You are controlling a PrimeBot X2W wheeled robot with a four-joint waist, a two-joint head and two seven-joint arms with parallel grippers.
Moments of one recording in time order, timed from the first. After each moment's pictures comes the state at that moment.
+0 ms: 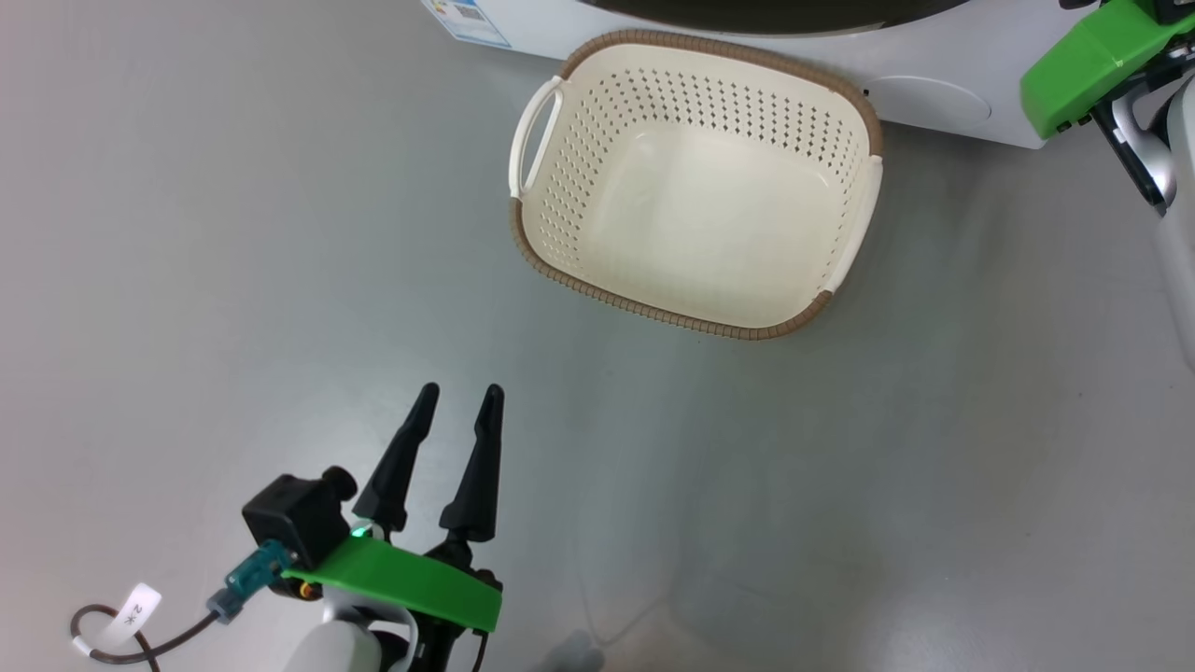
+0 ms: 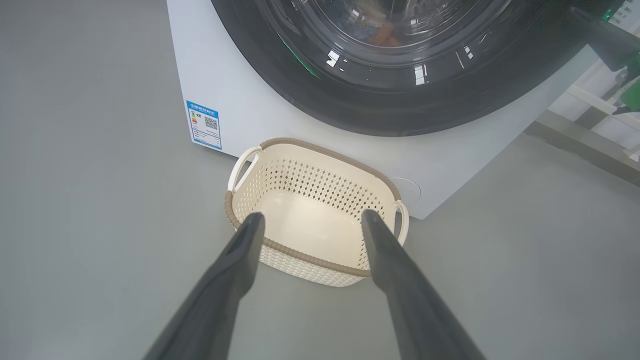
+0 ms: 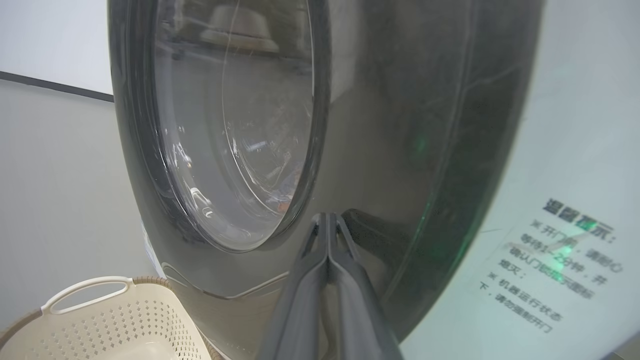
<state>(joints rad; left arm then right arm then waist) -0.23 0.03 -0.34 0.16 -0.57 -0.13 -0.26 -1.14 -0.39 0.29 0.65 -0.04 0.14 -0.26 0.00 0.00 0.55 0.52</state>
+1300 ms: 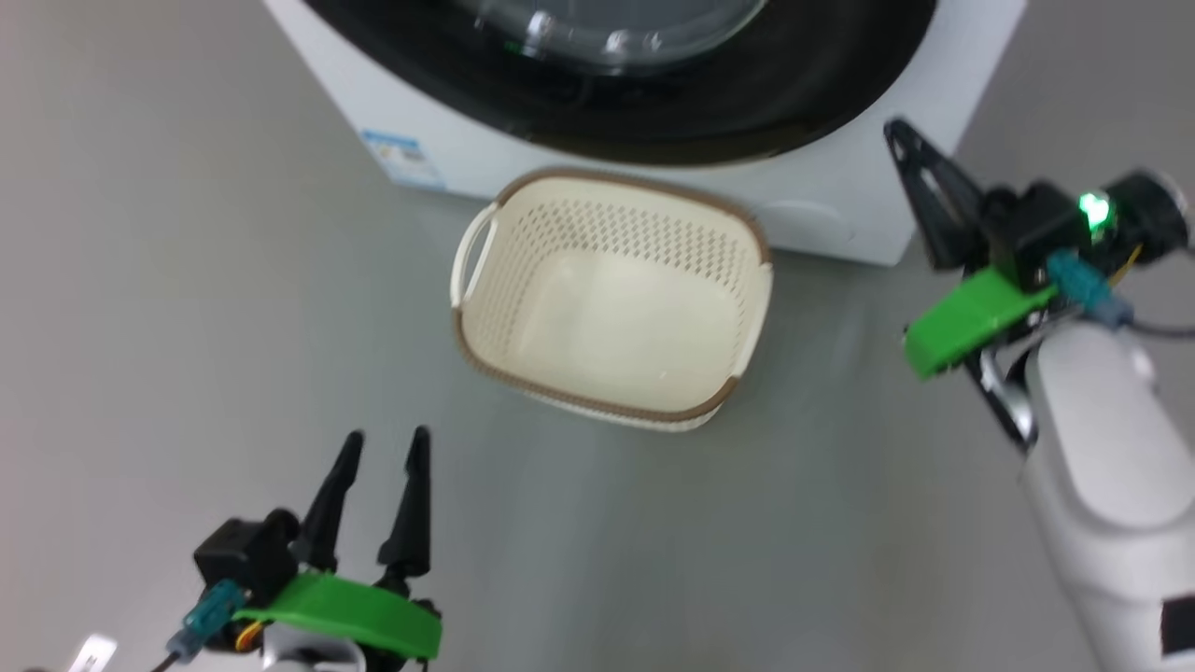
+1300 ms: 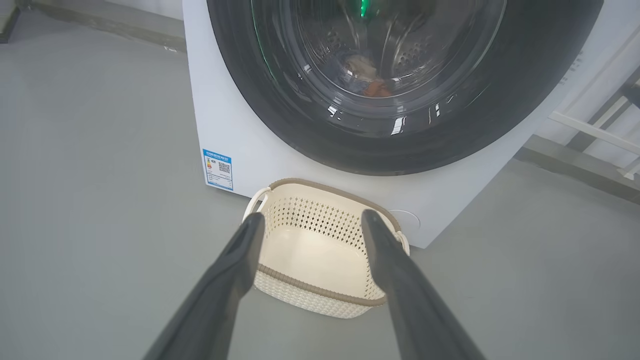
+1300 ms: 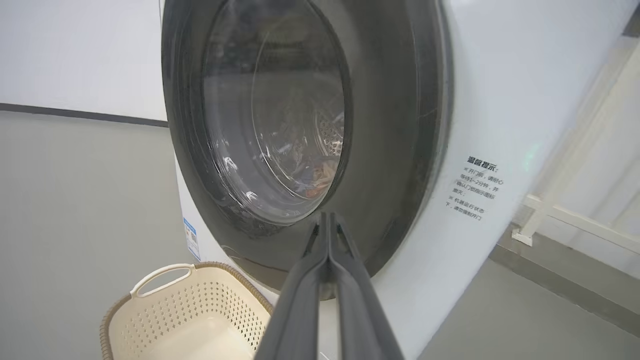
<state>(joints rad) -0.18 0.02 -0.22 0.22 -0.46 -0.13 -0.26 -0.73 -0.26 0.20 0.47 -0.01 0.14 -0.26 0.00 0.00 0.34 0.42</state>
